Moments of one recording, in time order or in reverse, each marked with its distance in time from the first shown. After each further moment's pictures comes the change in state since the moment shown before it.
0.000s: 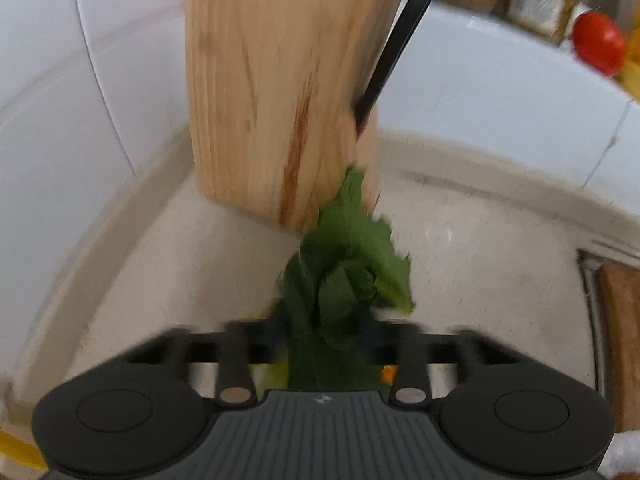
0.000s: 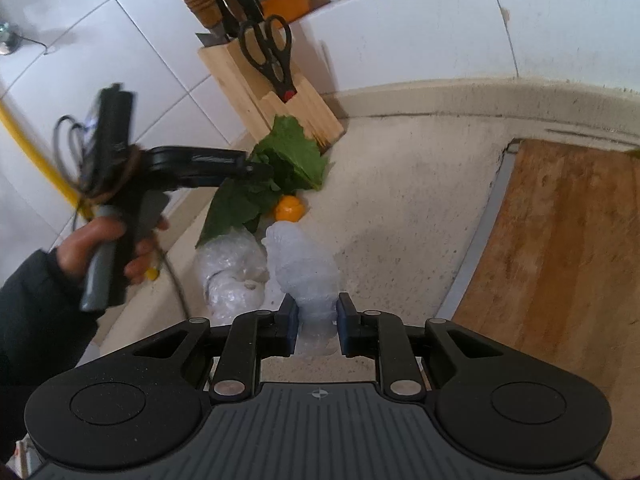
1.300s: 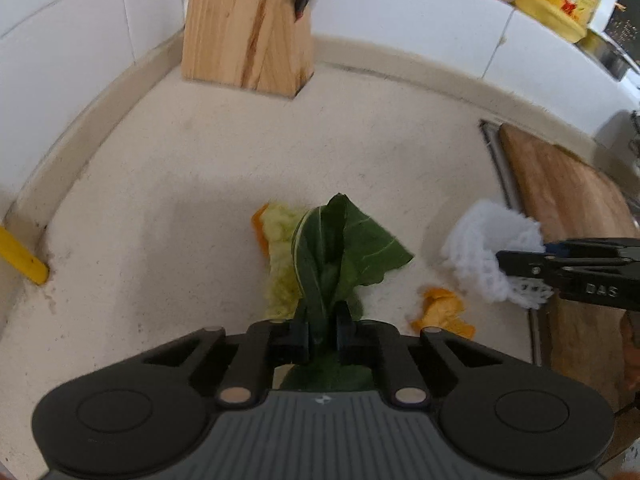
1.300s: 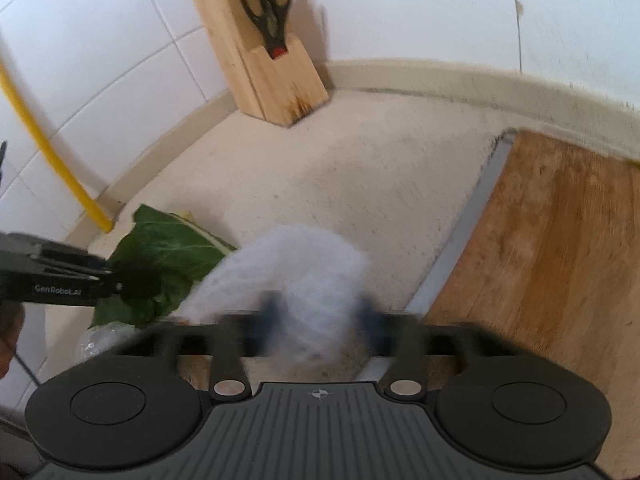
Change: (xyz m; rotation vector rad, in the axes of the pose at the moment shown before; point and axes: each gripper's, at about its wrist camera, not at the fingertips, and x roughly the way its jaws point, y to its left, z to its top) left arm -0.095 -0.002 -0.129 0.050 0.072 -0.149; right arm 0.026 0.000 -0.017 -0.108 0.059 -0.129
